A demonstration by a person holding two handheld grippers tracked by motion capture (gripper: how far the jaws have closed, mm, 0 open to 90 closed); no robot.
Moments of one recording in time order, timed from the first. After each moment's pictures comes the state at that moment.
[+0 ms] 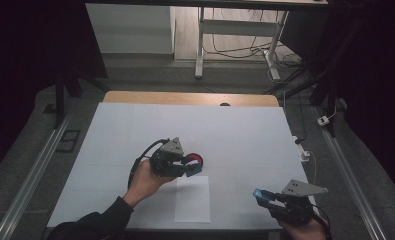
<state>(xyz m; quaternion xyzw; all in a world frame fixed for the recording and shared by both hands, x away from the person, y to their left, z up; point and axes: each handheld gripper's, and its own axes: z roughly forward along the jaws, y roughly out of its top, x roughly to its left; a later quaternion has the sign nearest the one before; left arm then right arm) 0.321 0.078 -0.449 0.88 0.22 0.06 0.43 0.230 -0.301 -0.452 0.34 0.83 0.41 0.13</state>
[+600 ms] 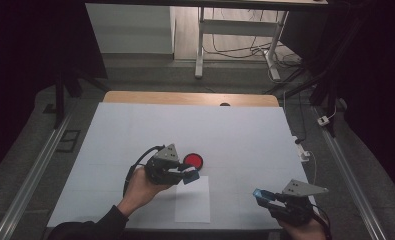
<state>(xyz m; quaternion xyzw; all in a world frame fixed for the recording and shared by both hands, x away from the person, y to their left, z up) 0.298 0.086 -0.449 0.87 0.22 0.04 0.44 0.230 -0.302 -0.452 0.34 0.83 0.41 0.13</state>
